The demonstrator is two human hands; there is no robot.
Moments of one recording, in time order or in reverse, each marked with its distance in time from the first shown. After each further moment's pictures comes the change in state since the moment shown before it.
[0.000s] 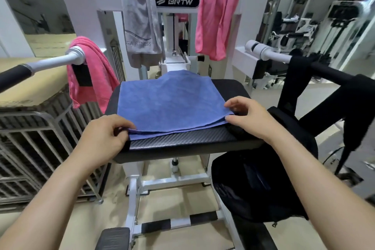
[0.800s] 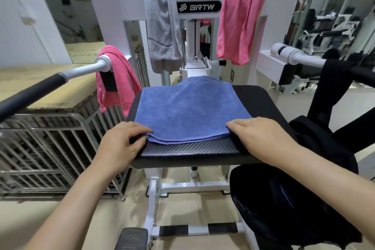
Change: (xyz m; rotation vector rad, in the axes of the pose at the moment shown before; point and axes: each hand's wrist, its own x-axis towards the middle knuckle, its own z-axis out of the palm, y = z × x) left_hand -0.005 -0.009 0.007 0.041 0.094 0.087; right_hand -0.001 -0.001 0.025 -1.051 -0.087 -0.606
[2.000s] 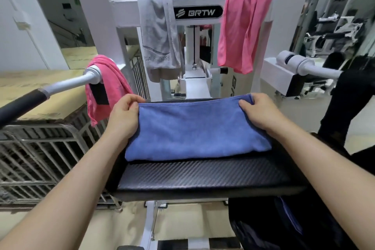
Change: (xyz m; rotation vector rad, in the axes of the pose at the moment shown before) left_hand 0.123 -0.010 0.028 -0.464 0.205 -0.440; right_hand 0.097 0.063 0.007 0.914 0.117 0.742
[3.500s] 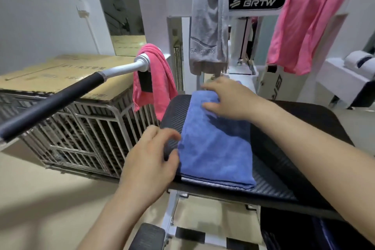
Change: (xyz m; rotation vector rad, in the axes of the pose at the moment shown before) left_hand -0.121 0.015 -0.054 0.518 -0.103 0.226; right_hand 0.016 -0.118 0.095 -0.476 -0.378 -0.640
